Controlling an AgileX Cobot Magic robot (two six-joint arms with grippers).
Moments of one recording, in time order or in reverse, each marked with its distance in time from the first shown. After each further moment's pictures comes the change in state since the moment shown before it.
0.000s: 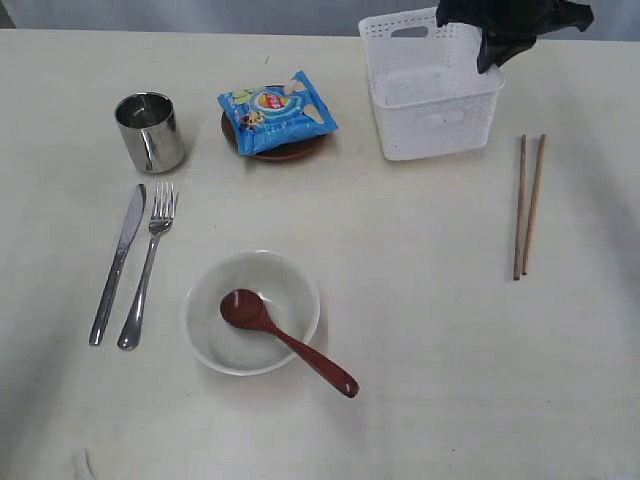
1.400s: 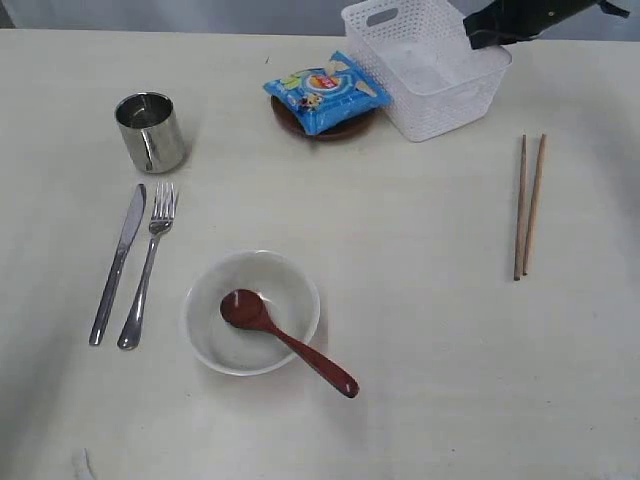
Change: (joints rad) left arm 0.000 0.000 0.000 -0.045 0.012 0.019; right arm -0.172 0.143 -0.012 0.584 -0.339 -0.912
